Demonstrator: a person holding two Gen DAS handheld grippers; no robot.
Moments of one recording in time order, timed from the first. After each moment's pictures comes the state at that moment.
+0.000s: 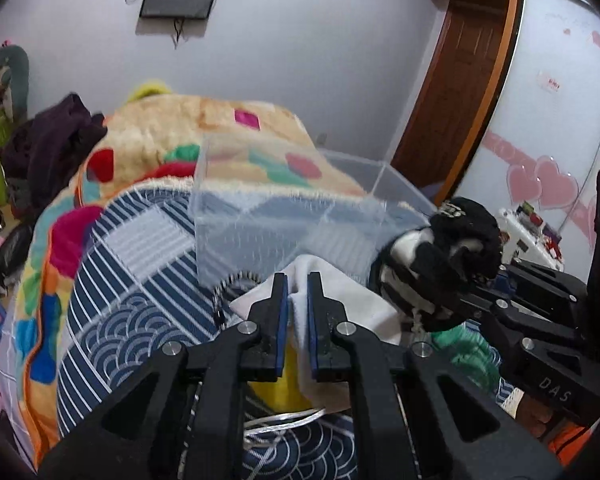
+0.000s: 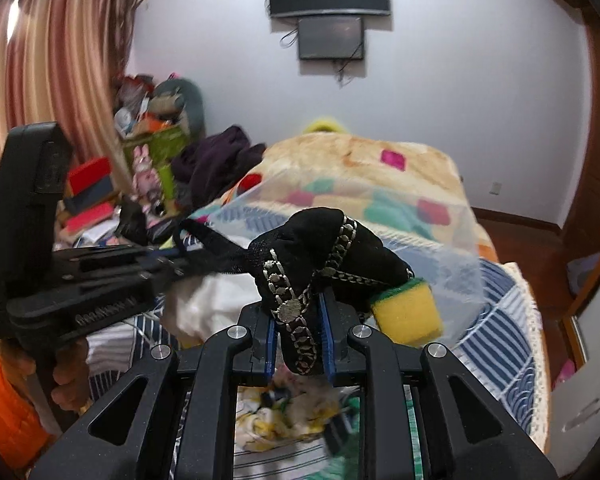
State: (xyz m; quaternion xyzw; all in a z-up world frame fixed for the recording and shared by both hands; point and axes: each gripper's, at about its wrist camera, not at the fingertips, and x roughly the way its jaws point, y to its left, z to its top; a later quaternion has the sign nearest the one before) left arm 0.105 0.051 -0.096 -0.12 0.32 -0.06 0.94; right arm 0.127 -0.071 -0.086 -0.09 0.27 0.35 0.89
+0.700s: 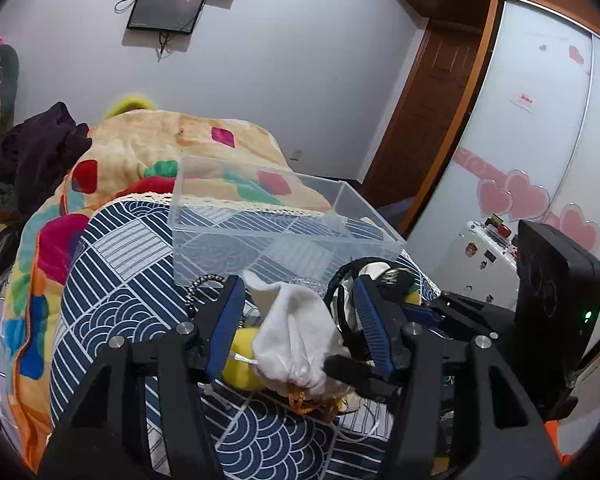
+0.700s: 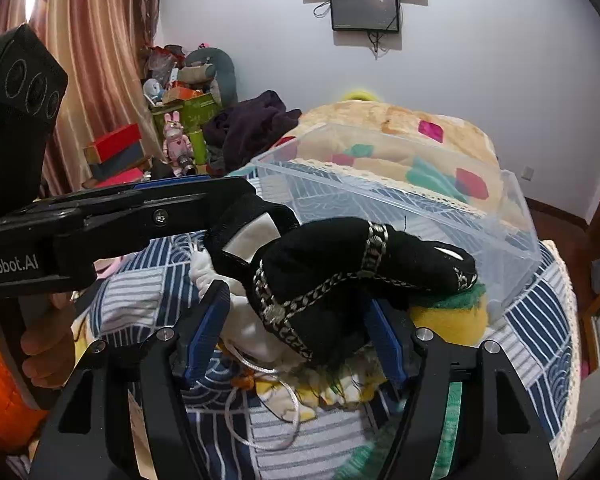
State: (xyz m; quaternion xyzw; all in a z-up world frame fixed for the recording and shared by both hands) left arm 0.071 0.041 -0.069 -0.14 0.27 -0.09 0.95; right arm 0.119 -0.067 -0.107 -0.11 0.31 0.39 0.86
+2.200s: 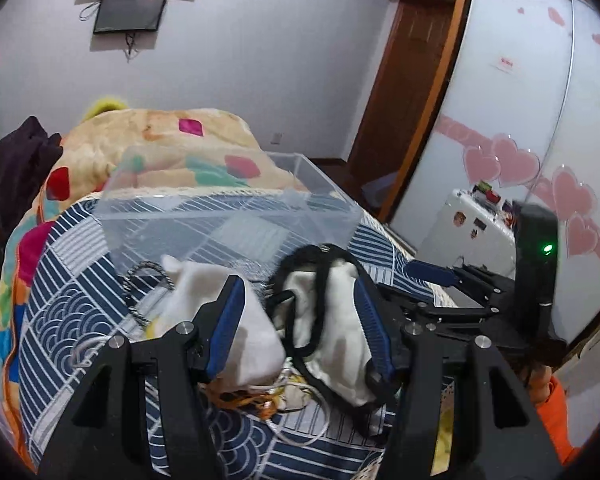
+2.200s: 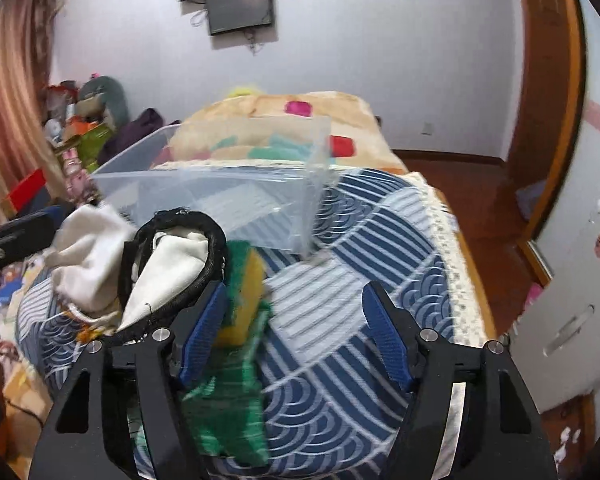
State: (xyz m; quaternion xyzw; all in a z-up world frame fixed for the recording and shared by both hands) left arm 0.083 -0.022 -0.077 -0.09 0.30 -0.13 0.94; right arm 0.135 -0.173 -0.112 -0.05 0.33 0.24 0.91
